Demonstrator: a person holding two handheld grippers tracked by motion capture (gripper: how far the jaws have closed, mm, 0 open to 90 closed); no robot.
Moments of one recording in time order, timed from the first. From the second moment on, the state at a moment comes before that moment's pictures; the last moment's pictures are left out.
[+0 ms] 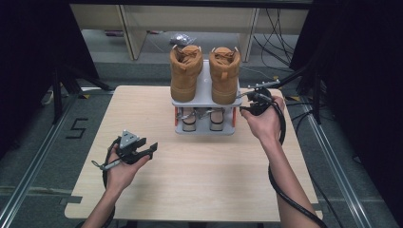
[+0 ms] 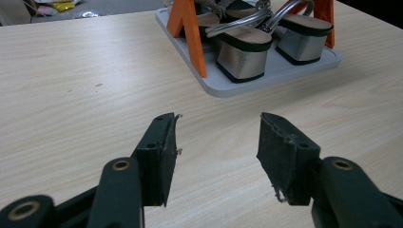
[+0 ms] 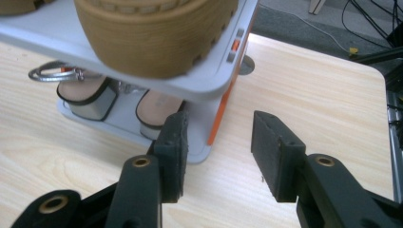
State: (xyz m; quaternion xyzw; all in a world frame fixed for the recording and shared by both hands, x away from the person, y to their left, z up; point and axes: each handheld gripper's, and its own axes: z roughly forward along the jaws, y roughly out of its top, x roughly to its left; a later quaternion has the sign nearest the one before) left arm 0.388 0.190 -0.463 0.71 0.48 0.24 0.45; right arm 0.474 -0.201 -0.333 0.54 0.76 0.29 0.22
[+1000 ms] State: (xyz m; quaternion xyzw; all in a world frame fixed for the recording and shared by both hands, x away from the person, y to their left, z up) left arm 0.388 0.196 -0.473 0.71 0.50 0.24 0.44; right arm 0.409 -0.250 -0.413 0.54 0.75 0.32 0.22
